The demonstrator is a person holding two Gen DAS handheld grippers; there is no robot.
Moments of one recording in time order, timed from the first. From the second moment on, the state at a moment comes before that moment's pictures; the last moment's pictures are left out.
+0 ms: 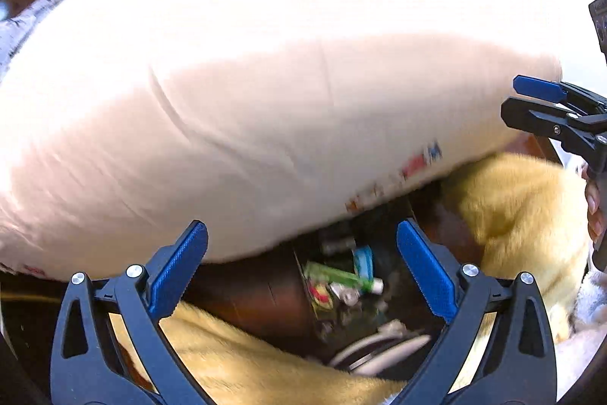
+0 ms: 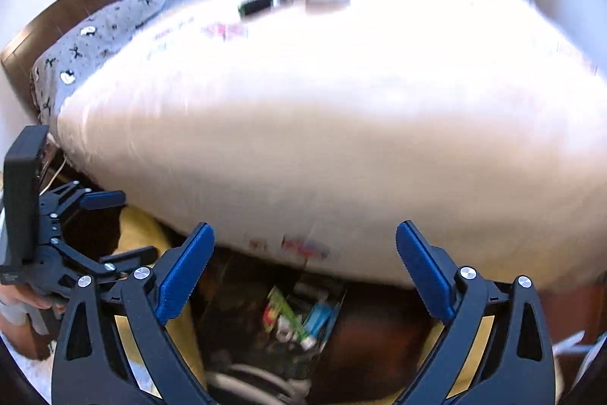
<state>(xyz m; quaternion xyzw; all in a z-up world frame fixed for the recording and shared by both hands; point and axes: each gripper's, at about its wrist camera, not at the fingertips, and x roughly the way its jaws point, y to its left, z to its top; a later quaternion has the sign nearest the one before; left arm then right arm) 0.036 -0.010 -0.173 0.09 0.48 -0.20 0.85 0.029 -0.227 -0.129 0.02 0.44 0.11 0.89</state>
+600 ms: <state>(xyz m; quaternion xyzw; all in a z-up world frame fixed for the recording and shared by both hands) 0.228 -0.019 -0.103 0.06 0.40 -0.15 0.90 0.244 -0.228 -0.090 0.01 0.40 0.08 0.91</state>
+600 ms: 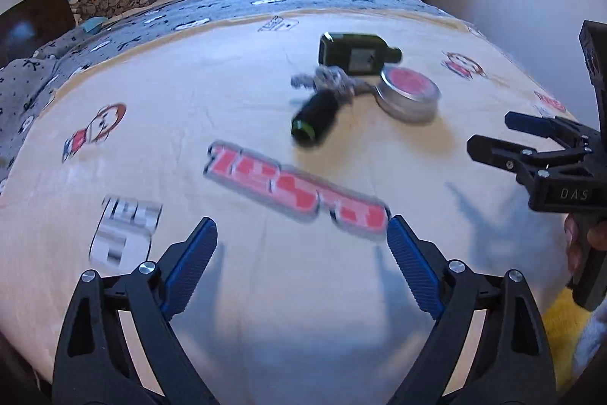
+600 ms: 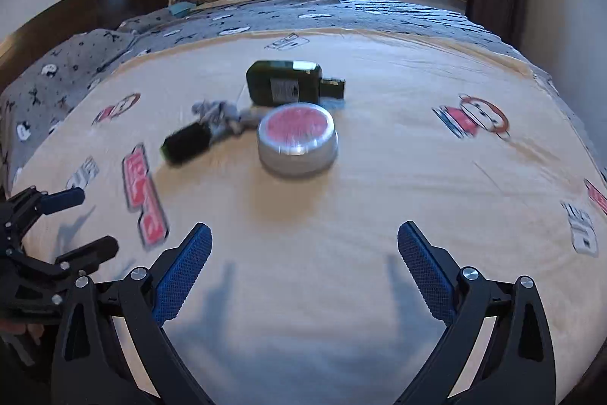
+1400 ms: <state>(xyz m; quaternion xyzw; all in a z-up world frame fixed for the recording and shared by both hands) 0.288 -0.058 -0.115 0.09 0.43 -0.18 0.88 0.290 -0.231 -0.107 -0.01 0.43 0.09 0.90</state>
